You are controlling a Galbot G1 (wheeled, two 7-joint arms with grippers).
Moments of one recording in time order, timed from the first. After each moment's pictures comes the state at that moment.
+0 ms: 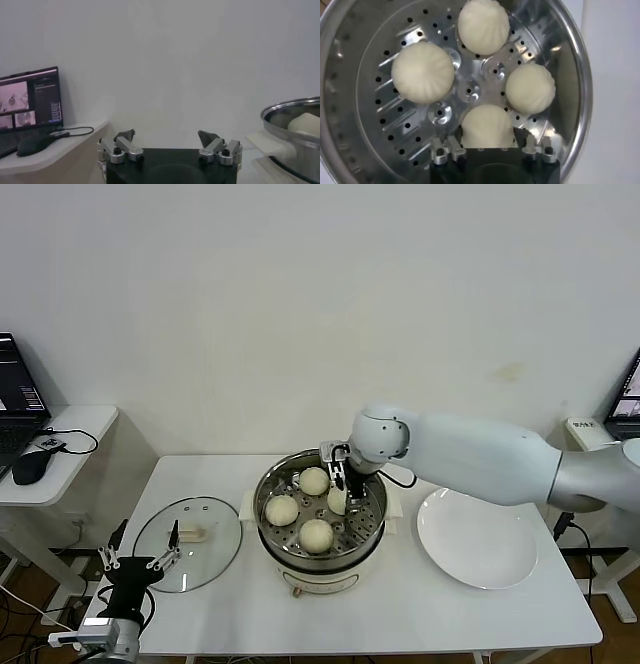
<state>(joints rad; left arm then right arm) 1.65 -1.21 -0.68 -2.10 -0.20 -0.01 -0.16 0.41 1.06 -1.17 1.45 0.28 -0.69 -0.91</state>
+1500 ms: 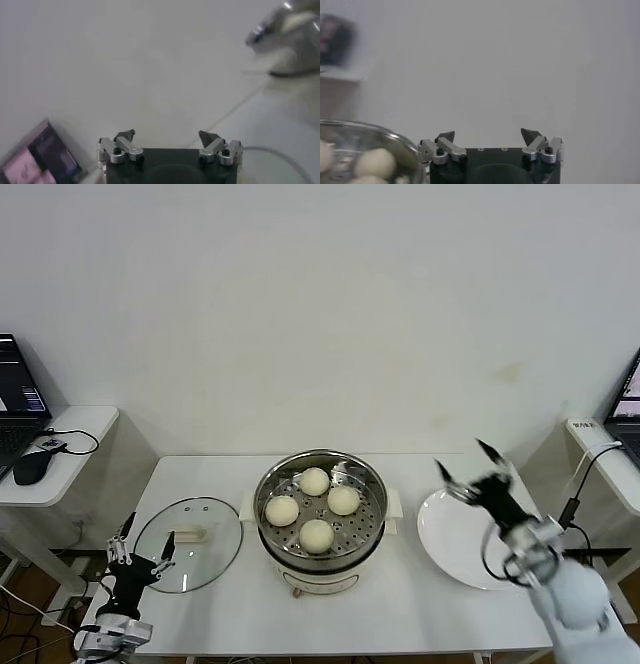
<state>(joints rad) 1.55 -1.14 -0.69 -1.84 0.62 -0.11 -0.15 -1.35 1.08 0.73 1.93 0.26 0.02 -0.20</state>
